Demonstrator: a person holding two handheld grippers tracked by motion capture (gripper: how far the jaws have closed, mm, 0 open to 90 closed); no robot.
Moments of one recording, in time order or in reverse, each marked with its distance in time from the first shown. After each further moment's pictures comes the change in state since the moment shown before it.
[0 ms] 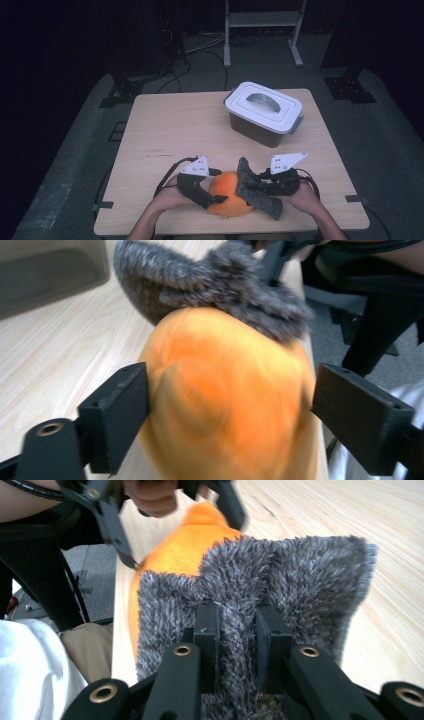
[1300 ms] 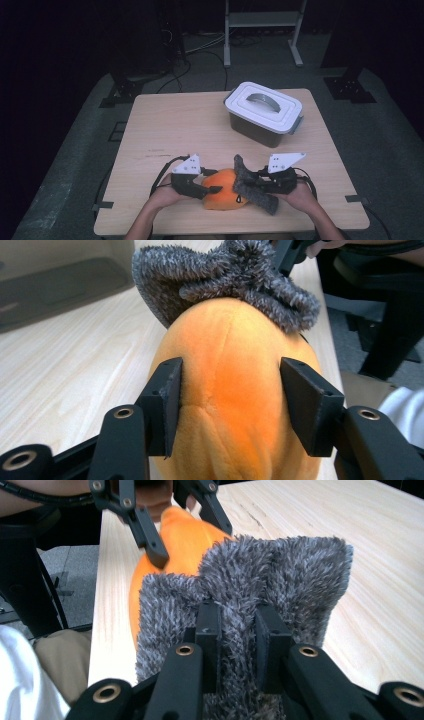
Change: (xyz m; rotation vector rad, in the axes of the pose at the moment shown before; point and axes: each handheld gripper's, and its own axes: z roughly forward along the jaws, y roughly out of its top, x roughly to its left) left arm 0.013 -0.015 -0.016 -0.067 0.020 0.014; right arm -0.005 -0.001 0.002 -0.019 -0.057 -0.010
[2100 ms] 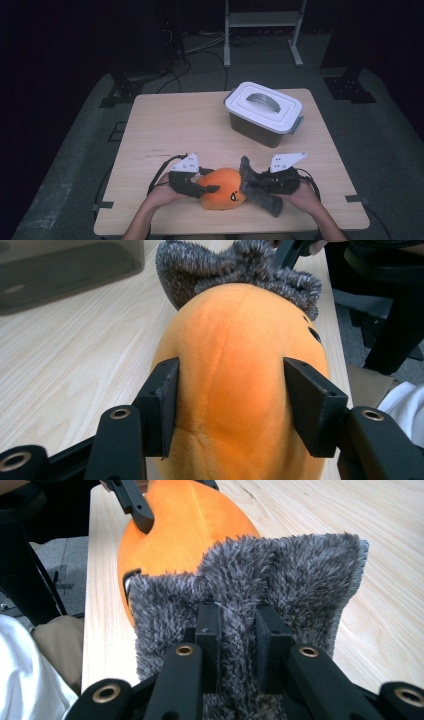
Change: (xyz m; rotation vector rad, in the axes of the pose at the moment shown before) left arm 0.005 -0.003 -0.002 0.040 0.029 -0.023; right arm -0.008 -0.012 -0.002 0.044 -0.005 0.057
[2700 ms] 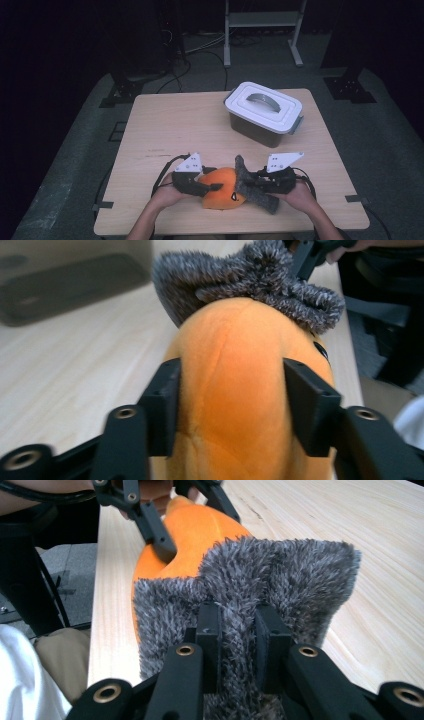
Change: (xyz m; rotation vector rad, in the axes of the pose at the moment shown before) left arm -0.004 0.006 0.007 -0.045 0.066 0.003; right arm 0.005 0.010 0.005 -0.021 -0.005 -0.039
